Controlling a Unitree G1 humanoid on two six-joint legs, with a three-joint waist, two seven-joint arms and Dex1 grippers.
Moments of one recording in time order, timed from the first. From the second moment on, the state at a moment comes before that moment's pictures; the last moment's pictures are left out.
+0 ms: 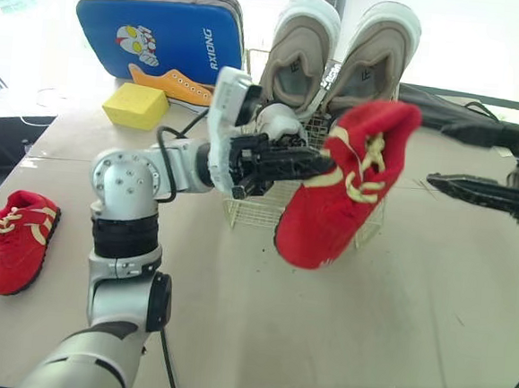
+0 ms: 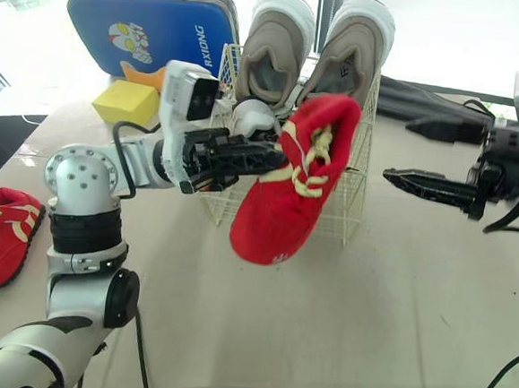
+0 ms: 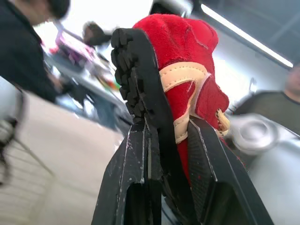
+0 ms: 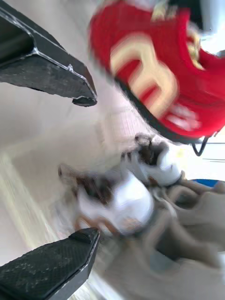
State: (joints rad) left arm -0.76 0.38 0.24 -0.17 -1.13 1.20 -0.92; right arm -0.39 -1.02 -0.44 -0.40 1.30 1.03 0.79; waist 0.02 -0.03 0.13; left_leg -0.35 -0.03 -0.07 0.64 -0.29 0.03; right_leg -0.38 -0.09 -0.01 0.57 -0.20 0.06
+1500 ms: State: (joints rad) left arm 0.09 0.74 0.44 -0.72 -1.01 0.81 -0.81; right arm -0.46 -0.74 -0.17 -0.40 0.92 0.55 0.75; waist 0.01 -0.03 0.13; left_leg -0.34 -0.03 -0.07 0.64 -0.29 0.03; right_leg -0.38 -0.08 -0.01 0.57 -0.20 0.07
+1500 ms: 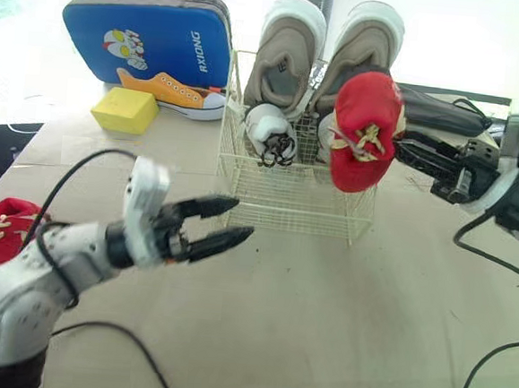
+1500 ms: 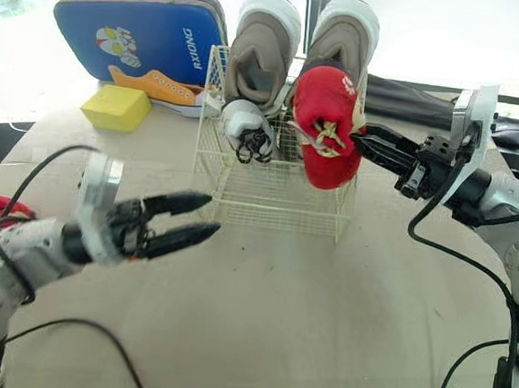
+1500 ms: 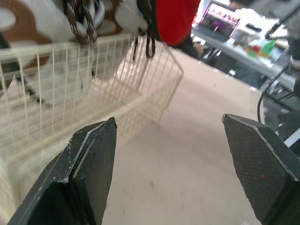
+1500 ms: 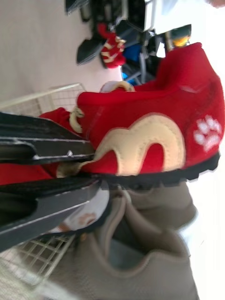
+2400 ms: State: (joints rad) left arm -0.03 0.78 0.31 -0.73 -1.04 0.72 -0.69; right arm -0.17 -0.54 -0.05 -0.25 0.54 0.25 0.90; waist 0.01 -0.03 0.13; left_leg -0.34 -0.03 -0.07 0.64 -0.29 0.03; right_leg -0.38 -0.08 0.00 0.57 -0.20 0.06
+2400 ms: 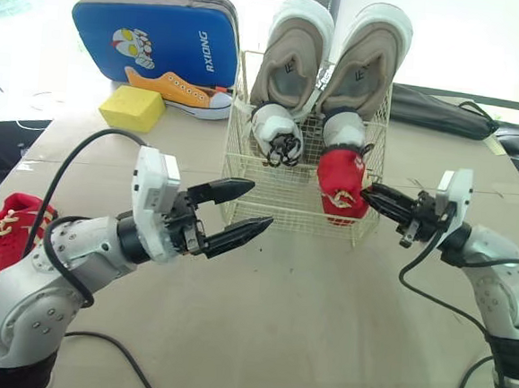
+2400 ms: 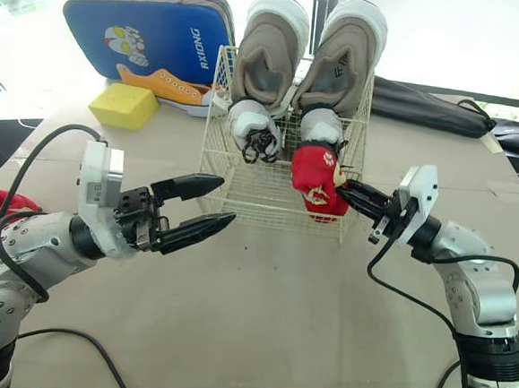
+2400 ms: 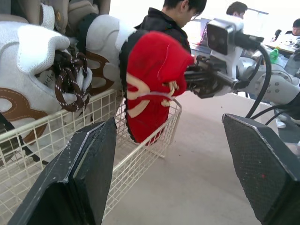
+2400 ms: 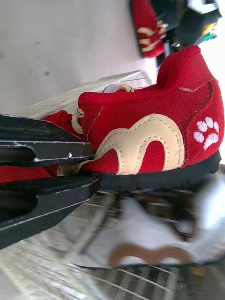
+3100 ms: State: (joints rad) left arm 0.23 0.79 0.45 -0.69 -0.99 0.65 -0.83; right arm -0.08 -0.65 -0.16 -0.42 0.61 0.36 0.85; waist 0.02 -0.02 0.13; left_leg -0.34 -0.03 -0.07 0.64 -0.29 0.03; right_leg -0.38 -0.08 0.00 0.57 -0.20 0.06
